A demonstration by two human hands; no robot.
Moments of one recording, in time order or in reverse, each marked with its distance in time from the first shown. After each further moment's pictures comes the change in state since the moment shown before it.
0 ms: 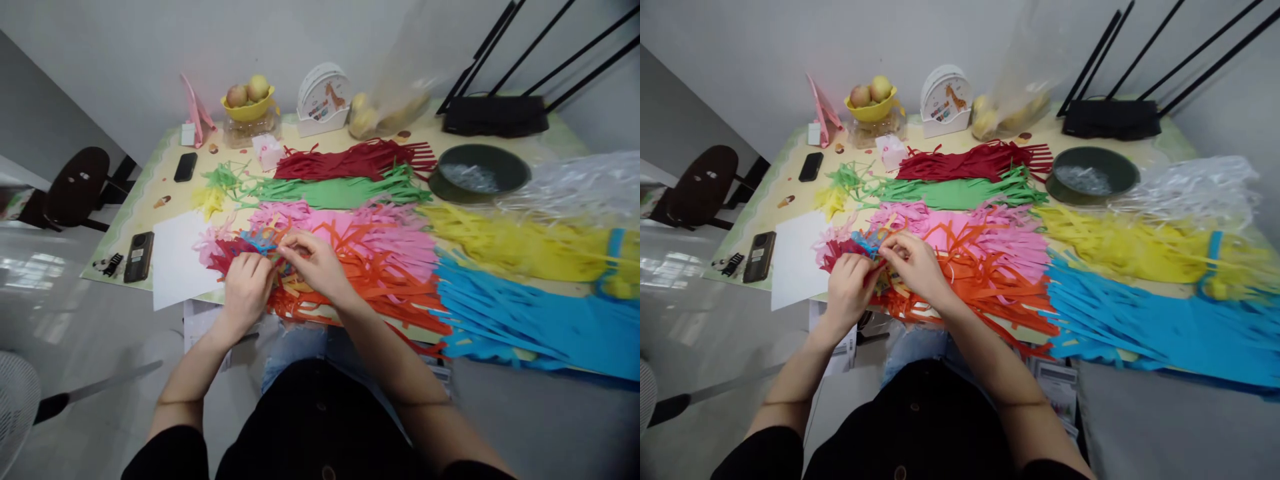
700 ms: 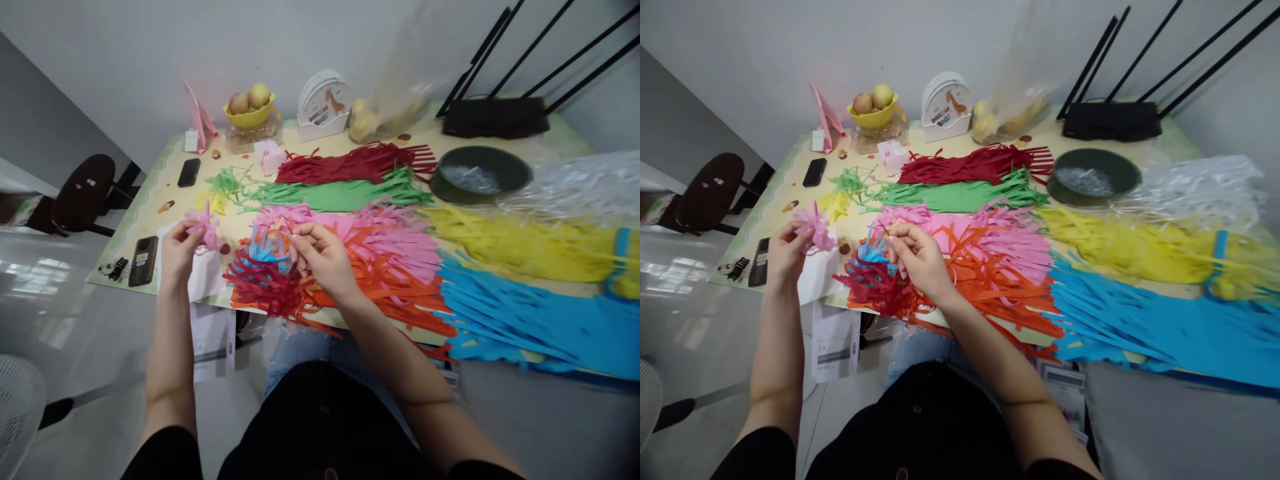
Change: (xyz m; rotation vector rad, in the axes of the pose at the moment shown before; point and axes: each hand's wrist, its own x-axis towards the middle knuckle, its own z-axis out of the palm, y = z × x) left_hand 0.031 -0.137 -0.042 -0.475 0.150 -0.763; right_hand 0.001 -0.011 0.008 0.223 0.083 -0.038
